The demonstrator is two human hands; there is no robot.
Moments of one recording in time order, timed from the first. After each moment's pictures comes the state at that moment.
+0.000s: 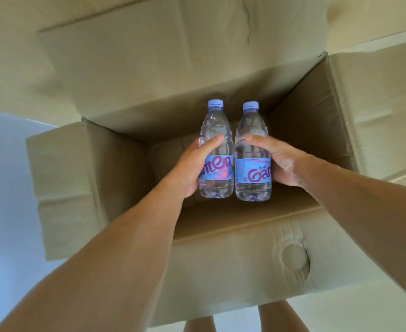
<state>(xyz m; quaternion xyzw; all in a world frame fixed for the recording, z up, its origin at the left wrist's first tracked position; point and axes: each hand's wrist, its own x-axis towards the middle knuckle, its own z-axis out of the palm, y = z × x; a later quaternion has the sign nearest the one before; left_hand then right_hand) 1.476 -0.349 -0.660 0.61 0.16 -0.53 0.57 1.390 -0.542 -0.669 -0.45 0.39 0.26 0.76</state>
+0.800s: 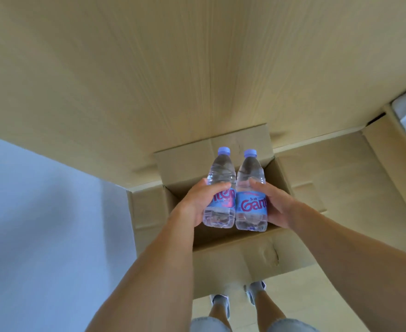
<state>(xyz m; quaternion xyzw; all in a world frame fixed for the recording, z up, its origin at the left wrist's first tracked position) 1.490 -0.312 -0.337 0.63 0.12 -0.53 0.56 1.382 -0.492 -0.366 -0.39 0.38 0.20 0.82</state>
